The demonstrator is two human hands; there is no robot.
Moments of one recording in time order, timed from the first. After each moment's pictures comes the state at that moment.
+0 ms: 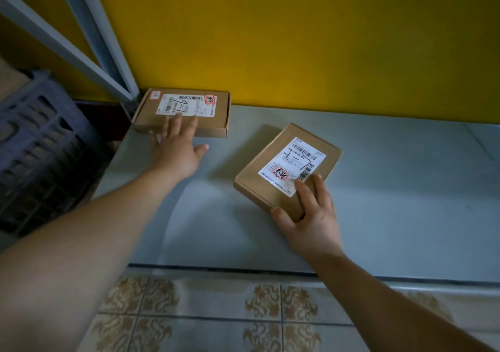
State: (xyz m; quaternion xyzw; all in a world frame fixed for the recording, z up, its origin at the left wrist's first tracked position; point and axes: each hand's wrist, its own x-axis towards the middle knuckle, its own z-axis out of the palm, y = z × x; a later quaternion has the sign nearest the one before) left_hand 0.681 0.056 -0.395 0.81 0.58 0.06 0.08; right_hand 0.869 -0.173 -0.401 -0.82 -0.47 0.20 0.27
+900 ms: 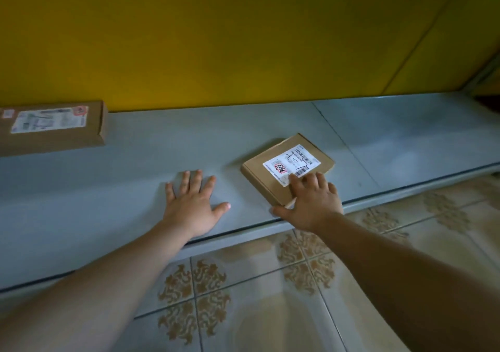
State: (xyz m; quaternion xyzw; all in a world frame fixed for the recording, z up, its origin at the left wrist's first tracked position) left_hand 0.840 -0.150 -0.405 0.91 0.39 -0.08 0.13; right_hand 1.020 -0.318 -0.349 -0.90 -0.42 0.08 -0.11
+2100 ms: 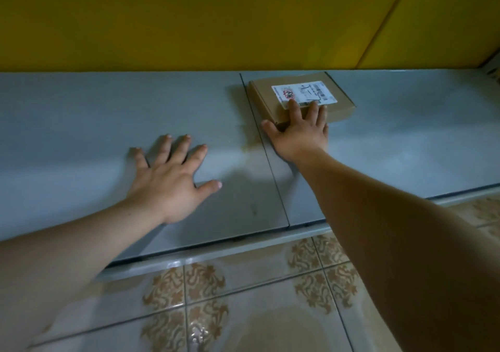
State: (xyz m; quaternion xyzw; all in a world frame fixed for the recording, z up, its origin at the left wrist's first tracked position) left_hand 1.119 -0.240 -0.411 0.91 0.40 -0.09 0.04; right_hand 1.361 -0.309 -0.398 -0.93 -0.36 0.06 0.09
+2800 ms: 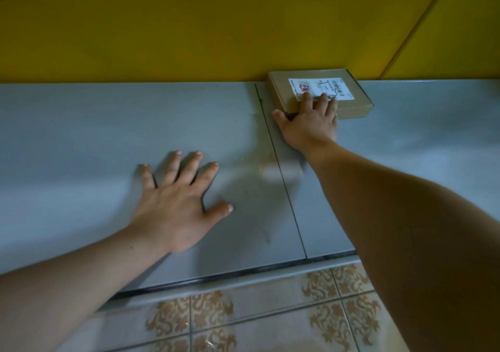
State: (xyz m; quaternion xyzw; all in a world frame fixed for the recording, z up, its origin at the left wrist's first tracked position) left_hand 1.120 -0.243 -0.412 0.91 0.41 -0.09 0.04; right_hand 1.395 -0.249 -0.404 -0.92 -0.37 0.04 0.12
